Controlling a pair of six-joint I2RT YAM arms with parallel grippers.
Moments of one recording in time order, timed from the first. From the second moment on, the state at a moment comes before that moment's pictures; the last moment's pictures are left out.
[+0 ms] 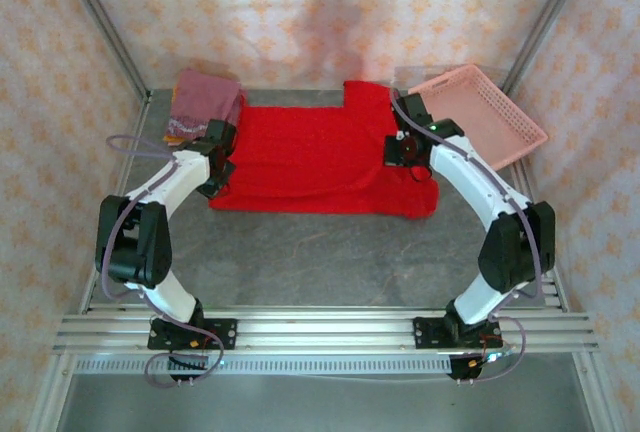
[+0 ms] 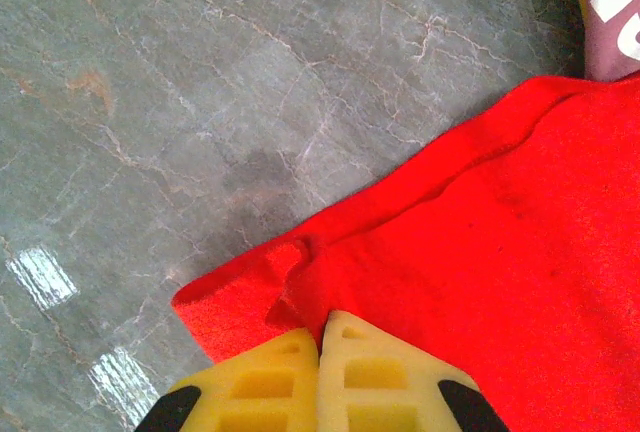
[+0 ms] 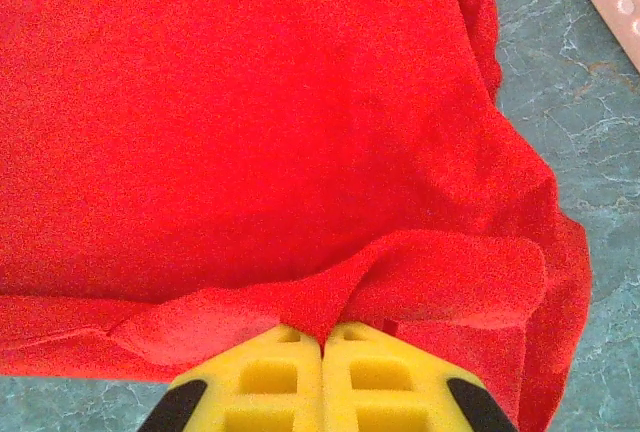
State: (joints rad) left arm -0.11 1.65 1.17 -0.78 -0.33 -1.17; right arm 0.36 1.63 1.43 -0.86 0.09 0.36
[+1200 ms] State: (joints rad) left arm -0.08 1.80 1.30 -0.80 -0.32 -1.16; right arm 0.30 1.86 1.64 -0.85 0.08 0.32
